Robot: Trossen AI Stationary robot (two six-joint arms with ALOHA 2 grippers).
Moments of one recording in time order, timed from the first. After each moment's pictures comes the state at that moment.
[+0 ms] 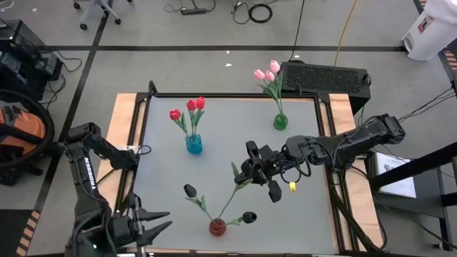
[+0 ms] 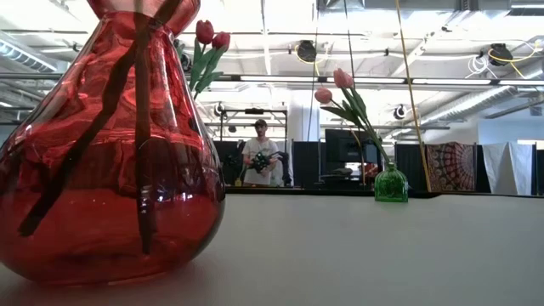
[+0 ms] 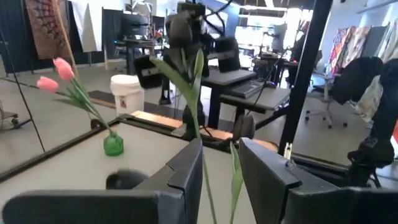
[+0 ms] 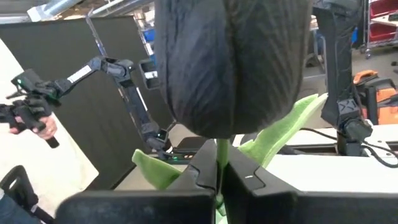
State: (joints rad) left arm -1.19 1.54 1.35 0.03 -1.51 -0.31; right arm 0.28 1.38 1.15 0.24 -0.12 0.33
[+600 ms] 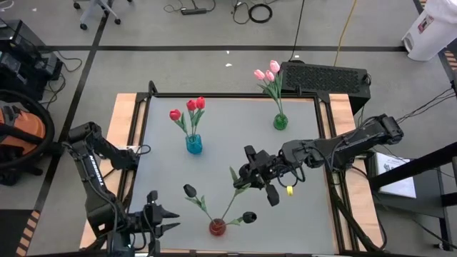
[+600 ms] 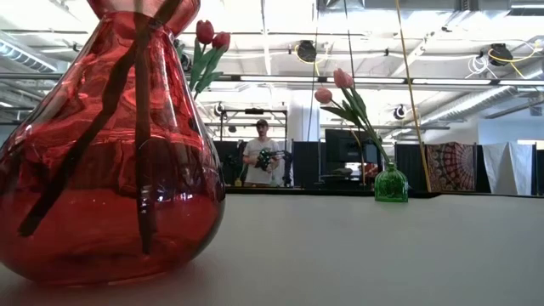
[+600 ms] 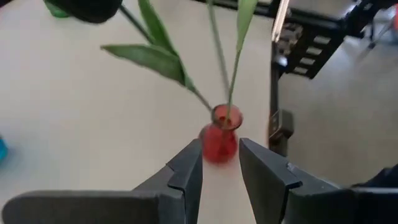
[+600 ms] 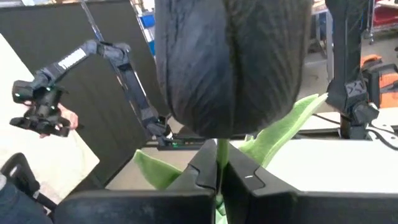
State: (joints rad) left arm -1.09 1.54 1.35 -0.85 -0.86 -1.12; right arm 0.30 1.41 1.15 0.21 -0.12 0.33
